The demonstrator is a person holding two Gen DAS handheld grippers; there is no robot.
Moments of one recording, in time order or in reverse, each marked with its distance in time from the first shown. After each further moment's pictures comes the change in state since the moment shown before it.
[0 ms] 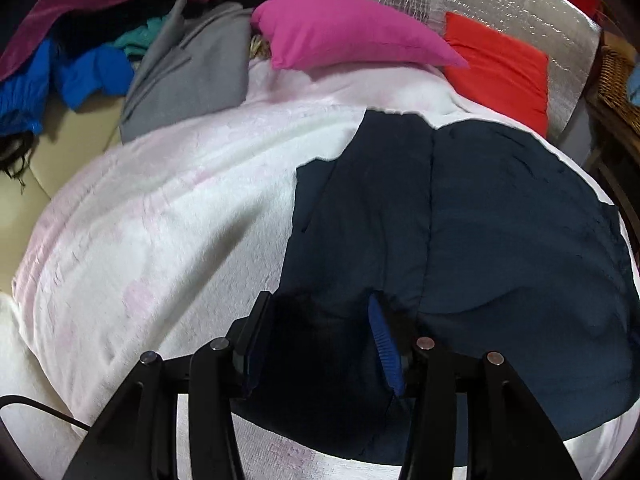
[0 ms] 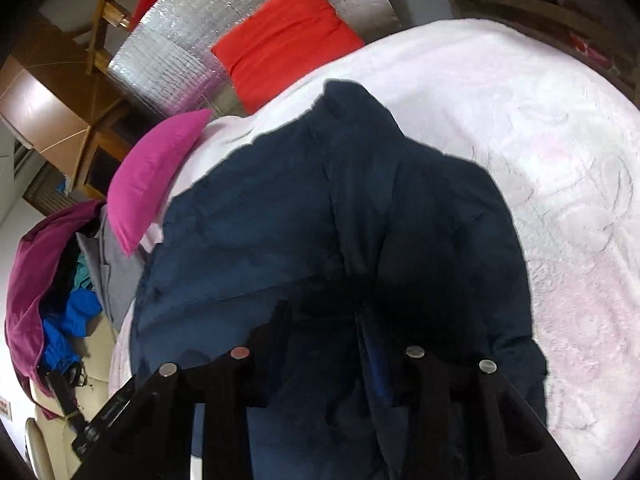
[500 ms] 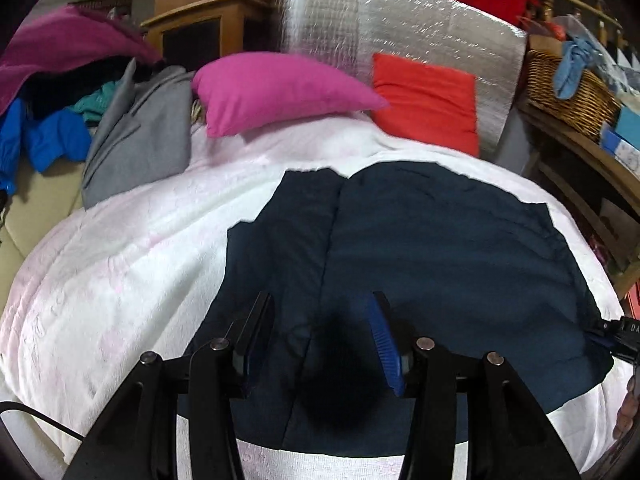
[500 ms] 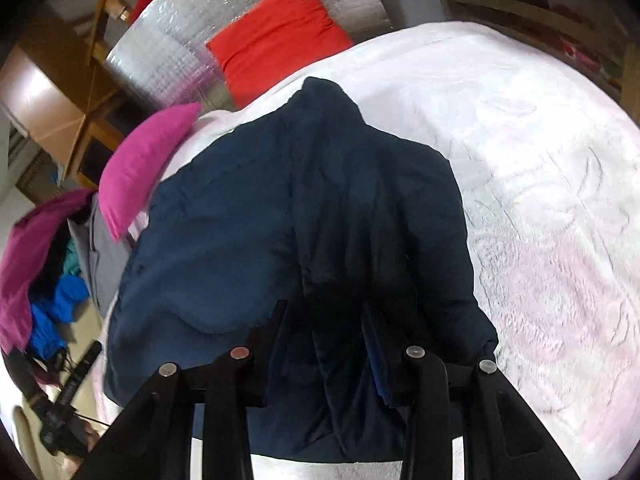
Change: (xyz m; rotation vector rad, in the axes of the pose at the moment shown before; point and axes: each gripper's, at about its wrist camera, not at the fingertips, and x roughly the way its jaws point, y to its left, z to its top) left arm -0.045 -0.030 -0.006 0.132 -0.186 -0.163; right arm -0.009 -0.017 -0.018 -0.034 0.009 -0.060
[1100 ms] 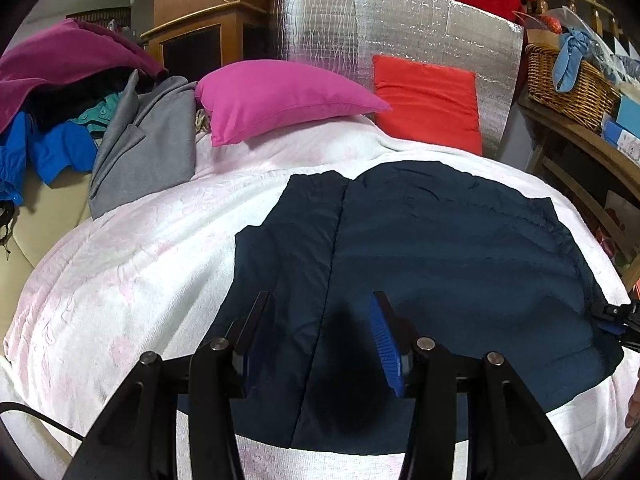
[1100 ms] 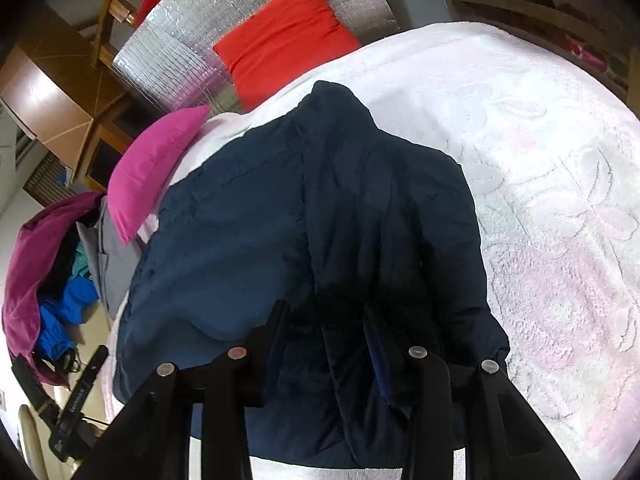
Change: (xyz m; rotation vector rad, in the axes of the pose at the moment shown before) left arm 0.002 -0.001 -0.003 0.022 0.001 0.036; right arm 0.000 -0.003 0.003 0.022 -0.005 0.055
